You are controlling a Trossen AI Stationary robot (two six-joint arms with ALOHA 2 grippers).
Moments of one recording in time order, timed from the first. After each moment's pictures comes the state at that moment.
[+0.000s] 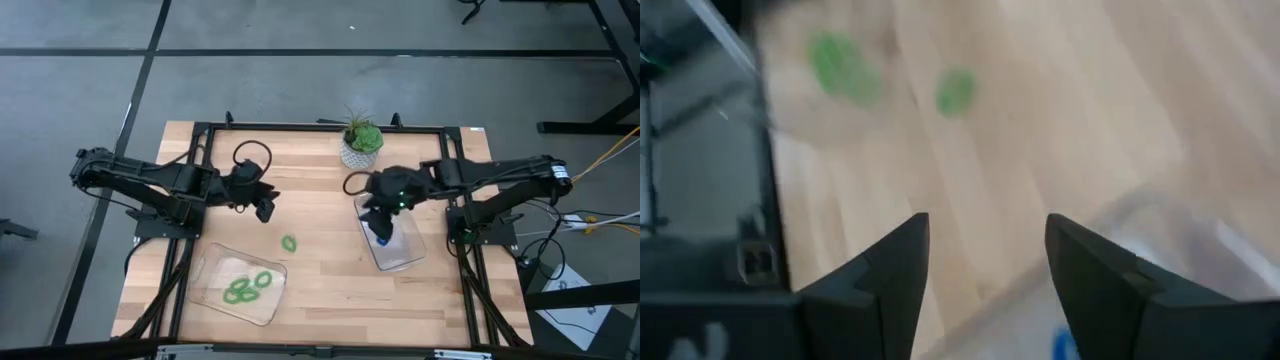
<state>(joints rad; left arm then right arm) -0.15 1.06 0.97 -0.69 -0.48 -0.84 0.09 1.30 1.27 -0.82 -0.01 0.54</state>
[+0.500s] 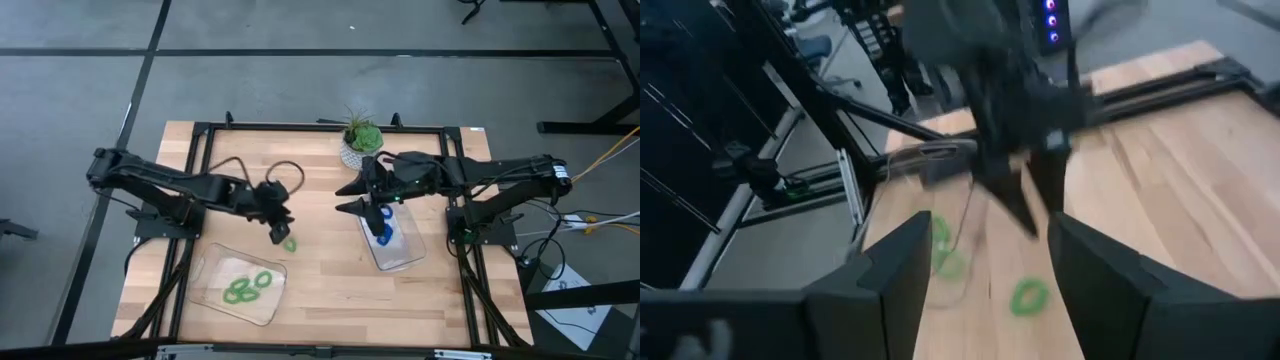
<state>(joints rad) -0.15 1.26 0.97 -0.53 -0.24 -0.69 0.10 1.30 1.31 -0.33 0.01 0.34</state>
